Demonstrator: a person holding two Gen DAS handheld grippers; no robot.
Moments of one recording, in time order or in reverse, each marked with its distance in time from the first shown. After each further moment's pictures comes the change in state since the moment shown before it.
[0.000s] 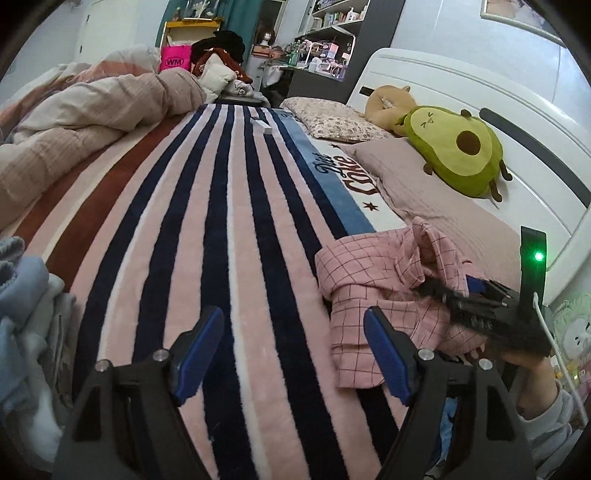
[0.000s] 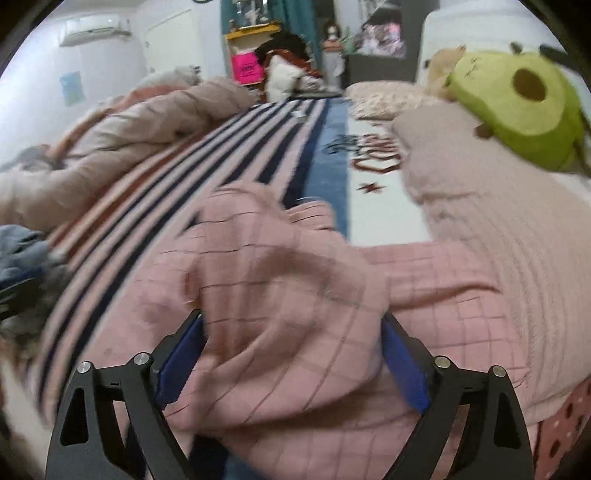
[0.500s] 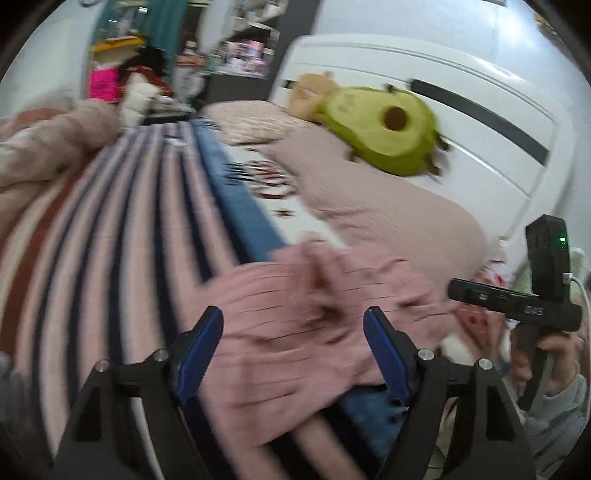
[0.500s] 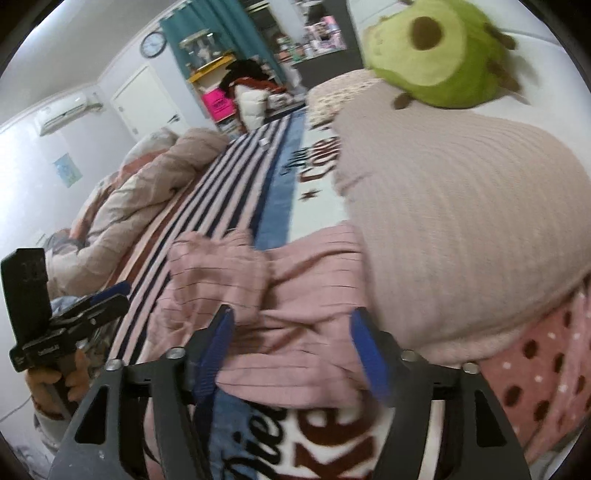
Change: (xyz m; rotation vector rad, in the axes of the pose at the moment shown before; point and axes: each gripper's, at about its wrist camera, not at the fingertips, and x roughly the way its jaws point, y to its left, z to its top) left arm 0.016 -0.083 0.033 0.182 -0.002 -0.141; right arm -0.081 -0.102 -0.010 0.239 0.006 0.232
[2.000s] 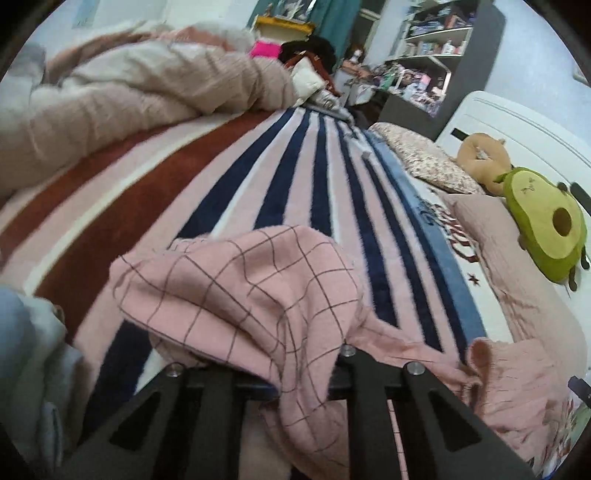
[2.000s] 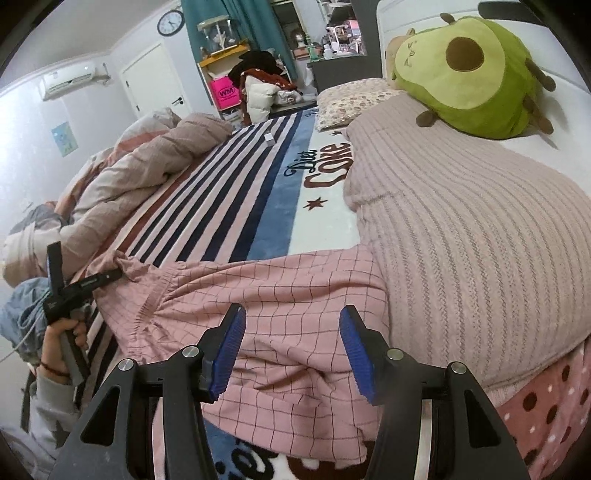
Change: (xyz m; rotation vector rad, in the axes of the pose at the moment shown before) left arm 0.036 0.187 -0.015 -0.407 -0.088 0.343; right arm 0.019 0.006 0.016 -0.090 -0.014 -0.099
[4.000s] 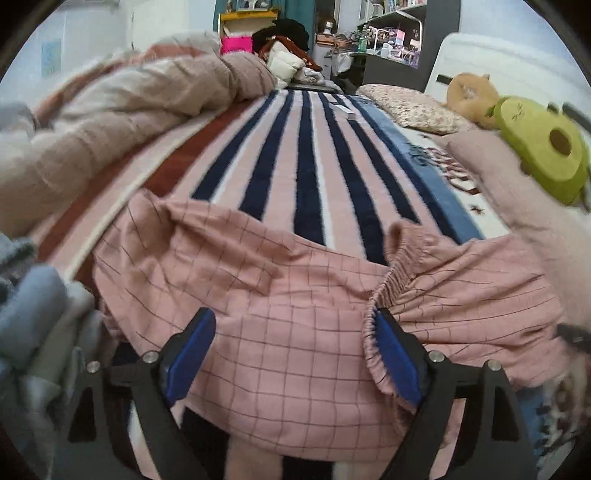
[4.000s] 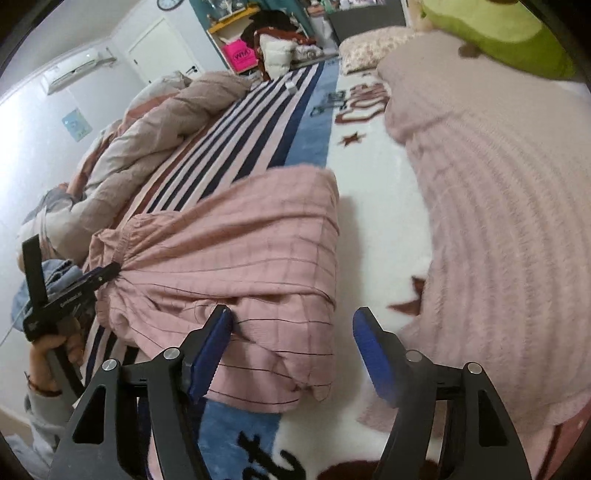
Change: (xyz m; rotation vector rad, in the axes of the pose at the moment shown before) left arm -0.019 -0.027 -0.042 0.158 0.111 0.069; right arm 0.095 0.004 -0.014 0.031 0.195 0.144
